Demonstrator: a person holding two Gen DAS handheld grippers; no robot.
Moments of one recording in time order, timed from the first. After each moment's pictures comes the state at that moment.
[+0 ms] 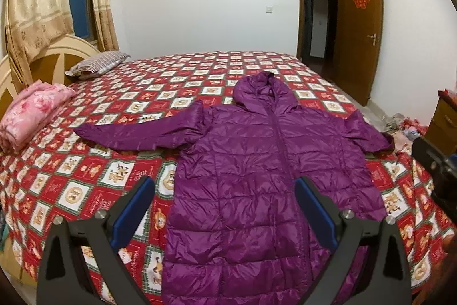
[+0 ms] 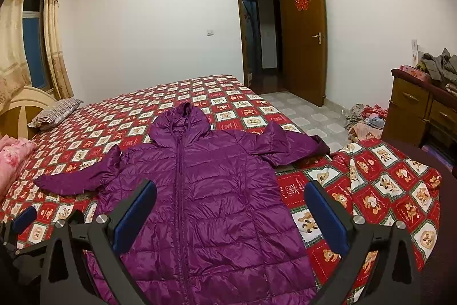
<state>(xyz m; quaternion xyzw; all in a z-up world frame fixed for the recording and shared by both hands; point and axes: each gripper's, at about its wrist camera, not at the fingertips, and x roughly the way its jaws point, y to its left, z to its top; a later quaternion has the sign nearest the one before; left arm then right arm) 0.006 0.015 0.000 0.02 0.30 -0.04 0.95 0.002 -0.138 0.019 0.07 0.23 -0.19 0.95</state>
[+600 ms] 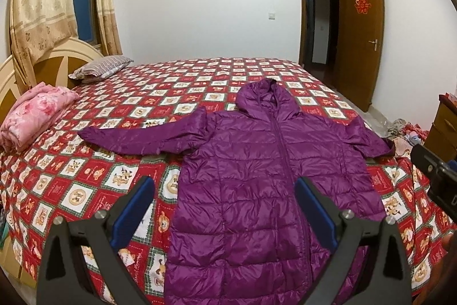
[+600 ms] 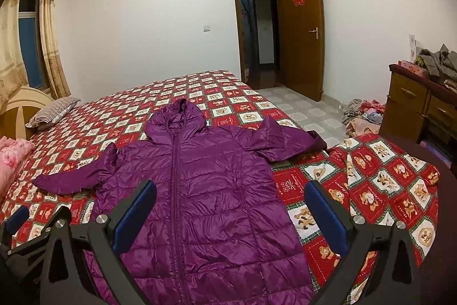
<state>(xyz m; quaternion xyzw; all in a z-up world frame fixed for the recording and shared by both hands) 0.003 0.016 0.005 0.02 0.29 -0.03 0.96 -0.002 -0.142 0.017 0.08 0.24 -0.20 0.95</state>
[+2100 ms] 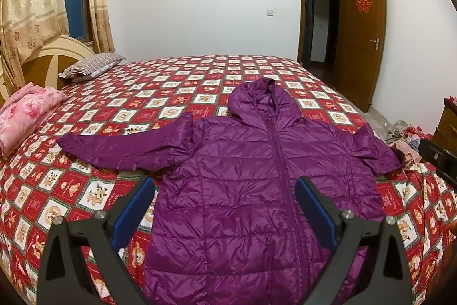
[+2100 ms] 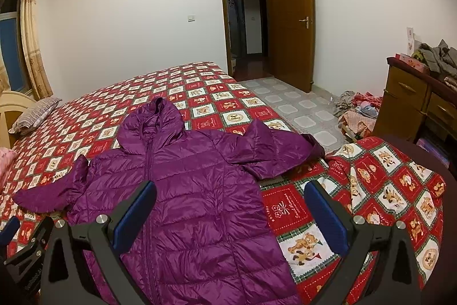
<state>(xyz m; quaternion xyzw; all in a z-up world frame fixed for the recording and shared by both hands) 0.076 -0.012 -0.011 0.01 0.30 -0.04 0.95 0.081 -0.203 0.010 0.09 0.26 -0.23 0.93</state>
